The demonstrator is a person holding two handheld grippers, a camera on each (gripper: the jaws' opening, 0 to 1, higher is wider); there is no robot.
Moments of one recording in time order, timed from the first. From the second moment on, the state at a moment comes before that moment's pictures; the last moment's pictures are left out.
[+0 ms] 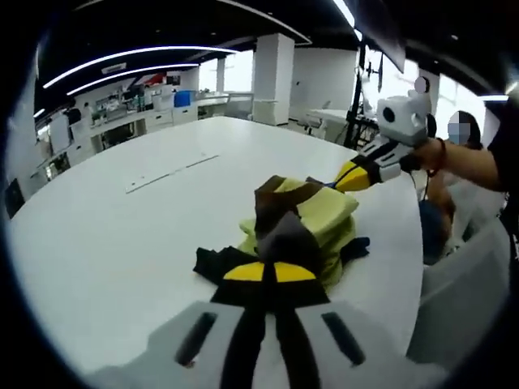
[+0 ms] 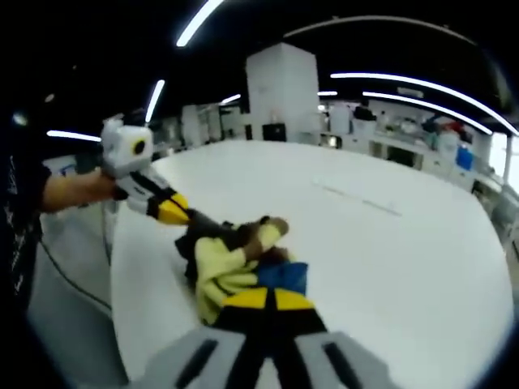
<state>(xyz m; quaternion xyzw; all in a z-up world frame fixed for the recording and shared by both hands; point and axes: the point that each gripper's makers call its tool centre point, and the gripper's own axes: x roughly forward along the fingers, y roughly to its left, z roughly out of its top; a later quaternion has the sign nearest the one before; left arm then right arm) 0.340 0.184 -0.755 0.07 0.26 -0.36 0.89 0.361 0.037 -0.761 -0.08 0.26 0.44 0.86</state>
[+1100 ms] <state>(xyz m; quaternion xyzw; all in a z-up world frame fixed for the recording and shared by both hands) 0.384 0.268 -0.669 0.02 0.18 -0.25 0.95 0.398 0.007 -0.691 -0.04 0.25 0.40 0.88</state>
